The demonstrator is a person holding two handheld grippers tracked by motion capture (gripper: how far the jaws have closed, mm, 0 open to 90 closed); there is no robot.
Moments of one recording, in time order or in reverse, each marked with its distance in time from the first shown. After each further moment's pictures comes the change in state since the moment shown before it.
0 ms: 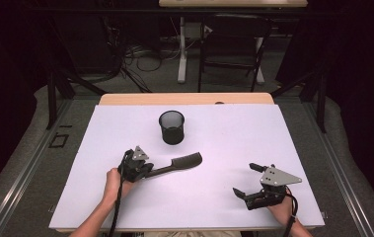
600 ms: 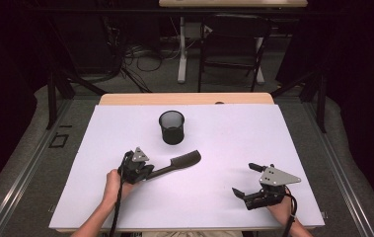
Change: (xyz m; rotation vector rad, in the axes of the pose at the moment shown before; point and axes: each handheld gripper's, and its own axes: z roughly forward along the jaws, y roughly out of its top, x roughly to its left) left arm -0.005 0.000 -0.003 -0.006 -0.016 -0.010; right arm 0.000 0.001 0.002 0.002 0.004 -0.004
